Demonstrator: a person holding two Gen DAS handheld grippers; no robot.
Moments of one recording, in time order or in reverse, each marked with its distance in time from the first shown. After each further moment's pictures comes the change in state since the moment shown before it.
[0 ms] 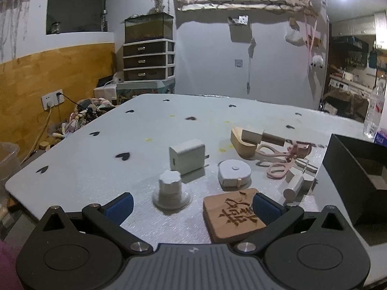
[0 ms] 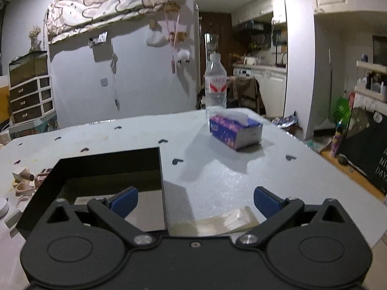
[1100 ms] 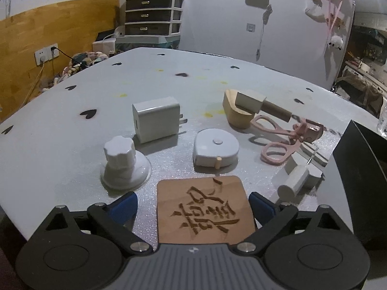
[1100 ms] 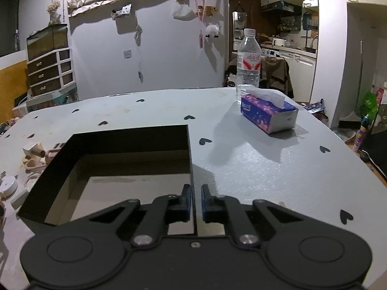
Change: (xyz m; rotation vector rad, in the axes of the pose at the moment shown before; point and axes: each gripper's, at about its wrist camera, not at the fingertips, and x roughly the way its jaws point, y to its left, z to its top) left arm 0.068 -0.036 0.002 -0.120 0.212 0.005; right arm 0.032 0.019 0.004 -0.072 0.120 0.108
